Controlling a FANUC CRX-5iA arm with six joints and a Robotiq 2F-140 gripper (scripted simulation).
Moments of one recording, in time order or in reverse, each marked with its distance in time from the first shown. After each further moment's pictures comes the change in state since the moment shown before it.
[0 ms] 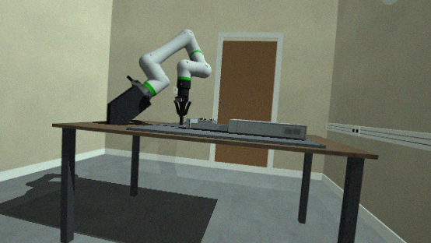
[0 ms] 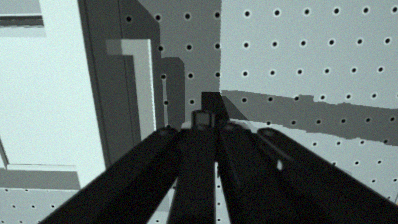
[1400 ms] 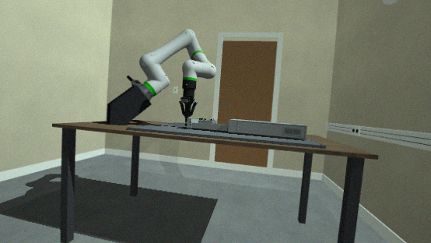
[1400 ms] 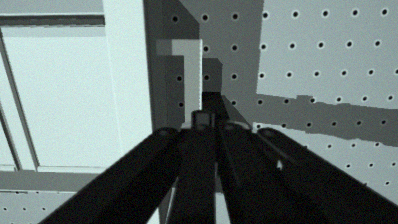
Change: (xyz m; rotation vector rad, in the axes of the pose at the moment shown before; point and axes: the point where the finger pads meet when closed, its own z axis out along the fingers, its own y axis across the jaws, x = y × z) arm 0.000 -0.040 0.002 0.000 0.000 0.000
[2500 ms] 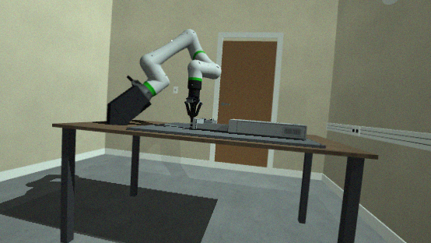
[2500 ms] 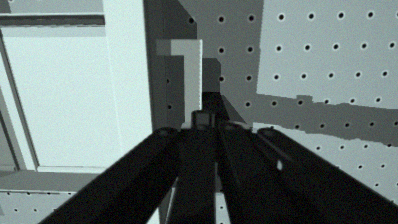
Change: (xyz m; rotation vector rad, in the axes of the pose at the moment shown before) arm 0.000 -0.038 0.000 0.000 0.000 0.000
